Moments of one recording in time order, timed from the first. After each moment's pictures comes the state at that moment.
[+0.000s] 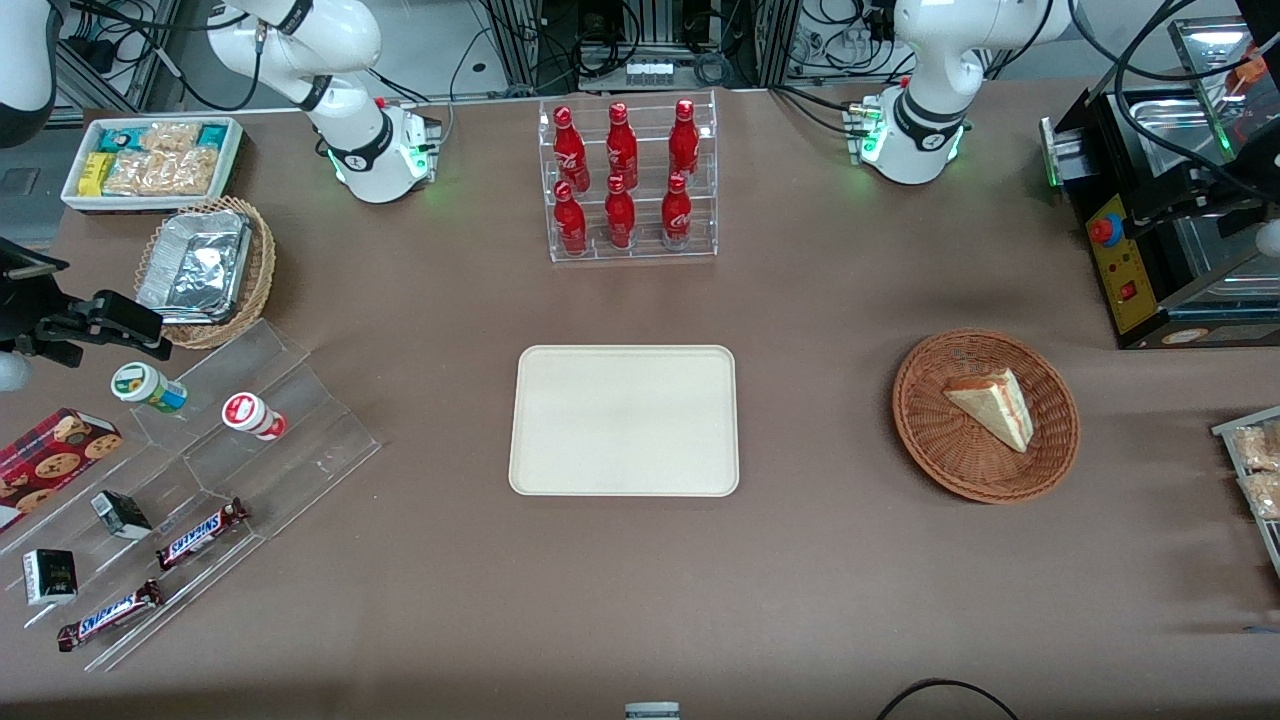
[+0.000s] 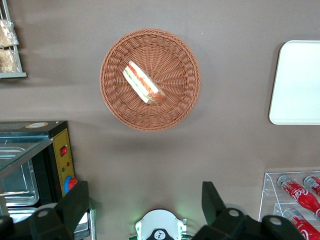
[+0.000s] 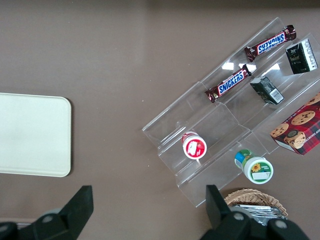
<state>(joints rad) -0.05 -0.04 0.08 -1.49 -0.01 1.34 0.03</state>
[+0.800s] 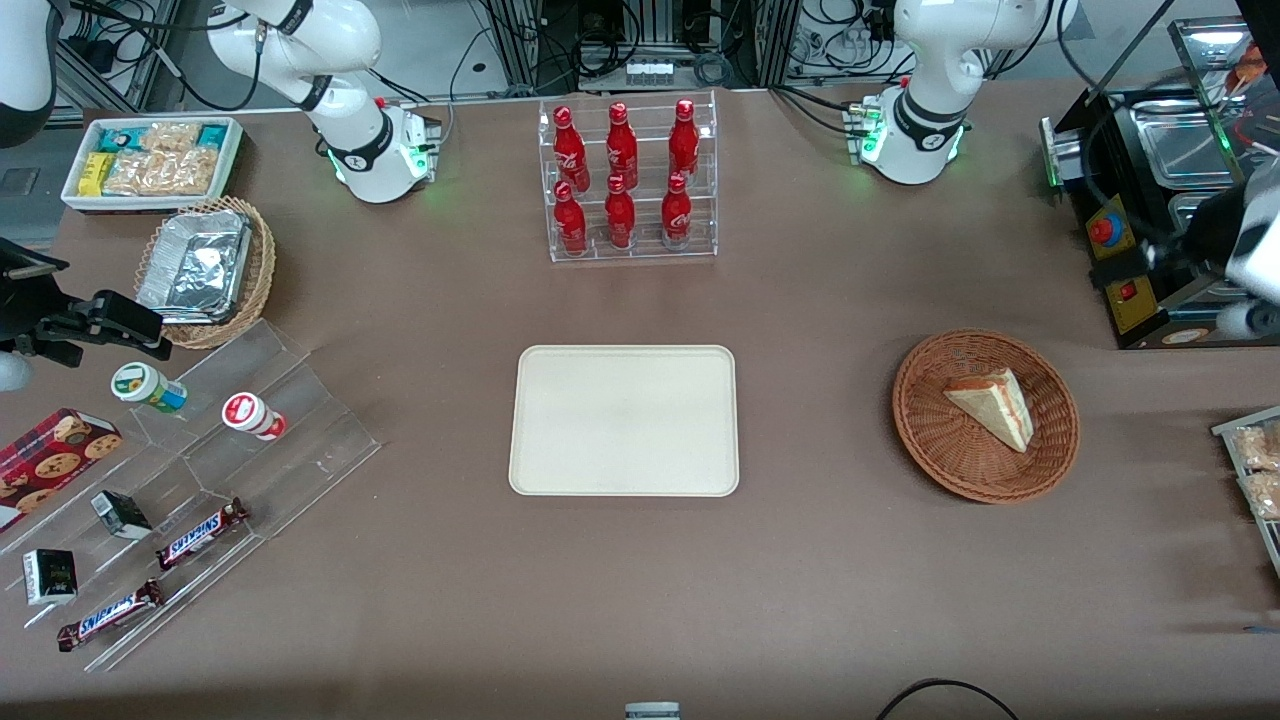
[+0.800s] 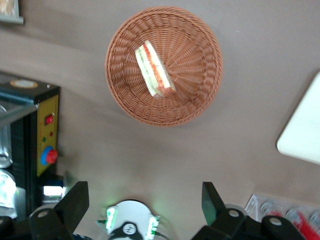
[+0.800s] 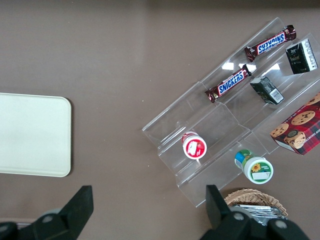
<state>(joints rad) -0.05 0.09 0.07 -1.52 -0.01 1.37 -0.30</state>
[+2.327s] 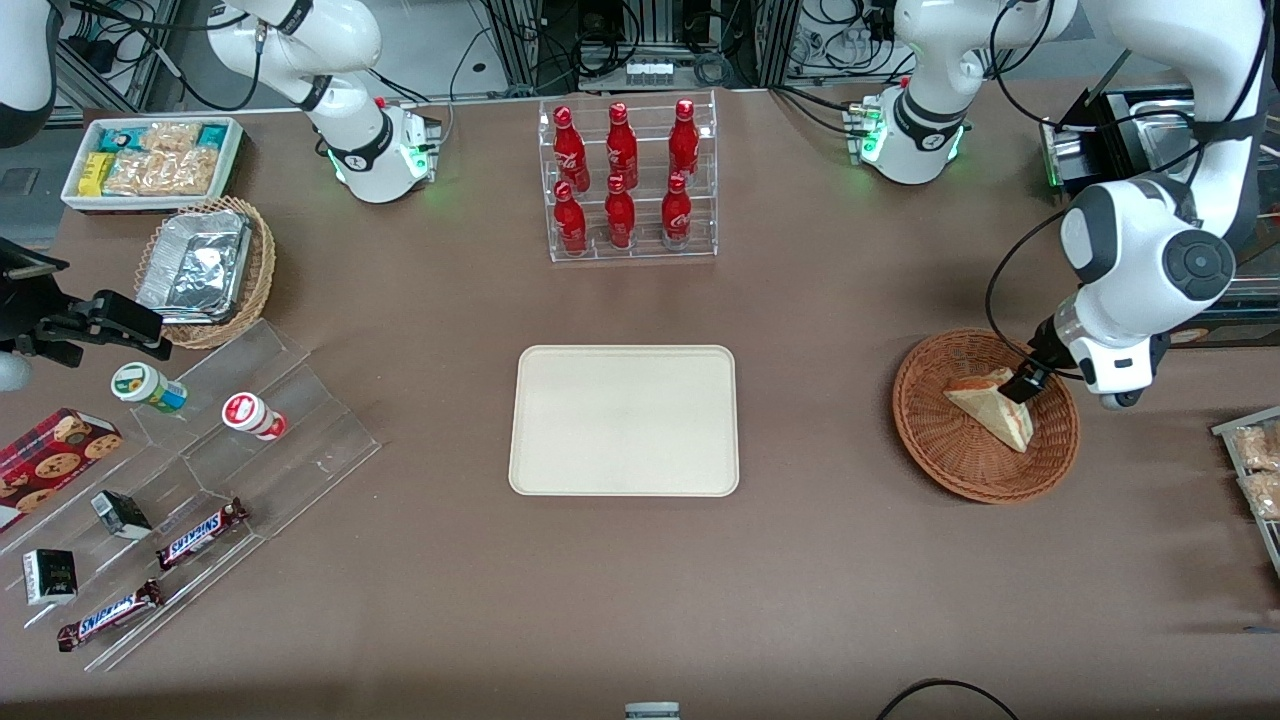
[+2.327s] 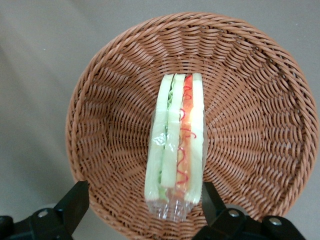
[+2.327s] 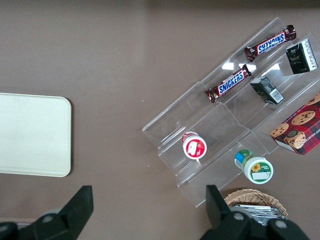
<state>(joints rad) -0.02 0.13 0.09 -2.29 0.00 2.37 -0.84</state>
